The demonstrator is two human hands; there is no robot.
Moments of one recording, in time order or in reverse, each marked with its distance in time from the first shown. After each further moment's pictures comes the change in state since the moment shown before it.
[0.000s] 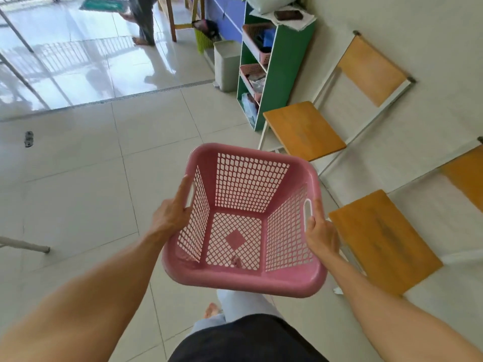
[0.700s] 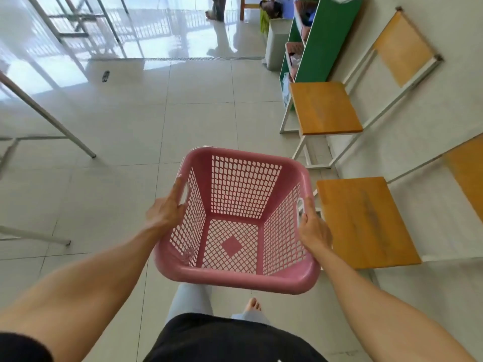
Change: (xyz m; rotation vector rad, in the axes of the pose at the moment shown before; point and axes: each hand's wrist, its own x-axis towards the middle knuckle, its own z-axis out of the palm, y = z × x) left_hand -0.281 0.103 0.174 0.074 0.116 -0.365; right_hand -0.093 0.222 -0.050 -0.082 -0.263 -0.277
